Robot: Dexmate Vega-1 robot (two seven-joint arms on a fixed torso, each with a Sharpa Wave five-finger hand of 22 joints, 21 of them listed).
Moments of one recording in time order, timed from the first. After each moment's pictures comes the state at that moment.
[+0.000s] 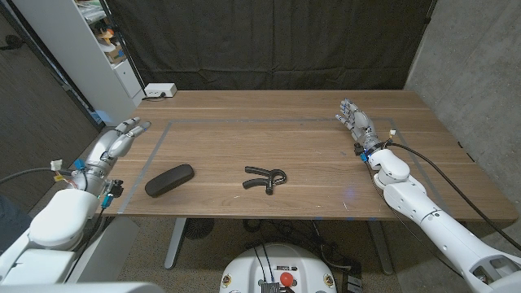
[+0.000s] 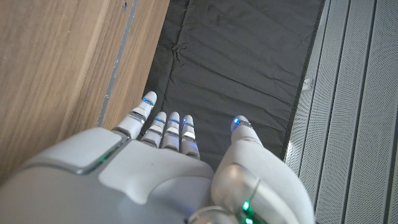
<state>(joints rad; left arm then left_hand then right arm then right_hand) 1.71 0.38 -0.47 -2.24 0.05 0.06 0.00 0.32 0.05 0.41 -0.14 0.19 0.06 0.09 0.20 0.17 0.02 0.06 0.21 0.19 -0.01 0.08 0.19 0.18 -0.04 0.06 0.20 0.17 -0.92 -0.54 -0.33 -1.39 0.63 0.33 -0.01 0.31 0.07 0.32 -0.10 0.20 0.19 0.04 0.19 0.19 0.15 0.05 0.19 0.19 0.06 0.01 0.22 0.22 0.26 -0.01 0.21 0.17</state>
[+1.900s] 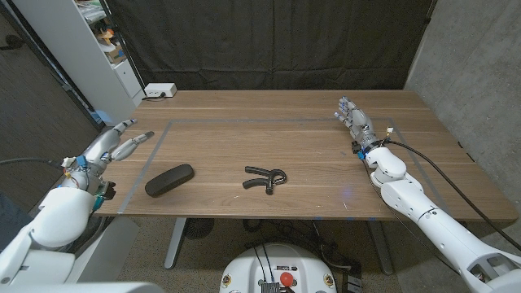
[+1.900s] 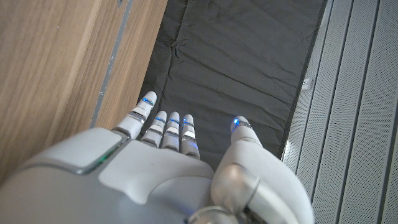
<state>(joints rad) 1.71 0.34 -0.48 -2.31 0.44 0.12 -0.06 0.43 0.04 0.44 -0.17 0.19 0.11 0.06 0.21 0.18 0.05 0.05 0.22 0.19 0.01 0.07 0.19 0.18 -0.03 0.09 0.20 0.17 -0.91 -0.54 -0.35 -1.40 0.60 0.31 -0.05 0.31 0.08 0.32 -0.10 0.20 0.20 0.04 0.19 0.19 0.15 0.05 0.19 0.19 0.08 0.01 0.22 0.22 0.26 0.00 0.20 0.17</state>
